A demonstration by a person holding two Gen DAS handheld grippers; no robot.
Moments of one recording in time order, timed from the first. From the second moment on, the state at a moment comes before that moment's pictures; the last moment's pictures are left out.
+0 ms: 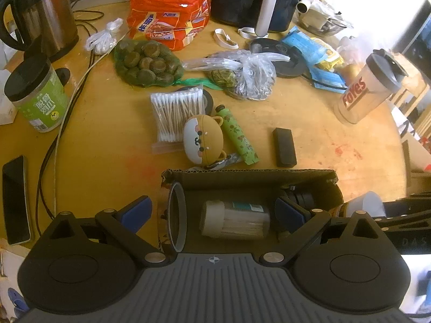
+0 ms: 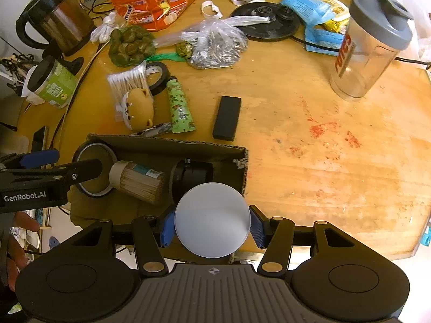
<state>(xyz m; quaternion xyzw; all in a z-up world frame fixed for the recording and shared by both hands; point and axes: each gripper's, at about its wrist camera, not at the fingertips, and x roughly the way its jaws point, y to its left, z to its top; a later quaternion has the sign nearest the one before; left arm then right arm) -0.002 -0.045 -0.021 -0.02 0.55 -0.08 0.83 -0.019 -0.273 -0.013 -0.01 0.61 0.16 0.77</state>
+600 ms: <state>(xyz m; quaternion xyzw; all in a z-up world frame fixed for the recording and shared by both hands) -0.003 -0.038 -0.018 -0.04 0.55 -0.07 0.83 -0.024 -0.242 -0.035 -0.03 0.63 0.19 0.75</state>
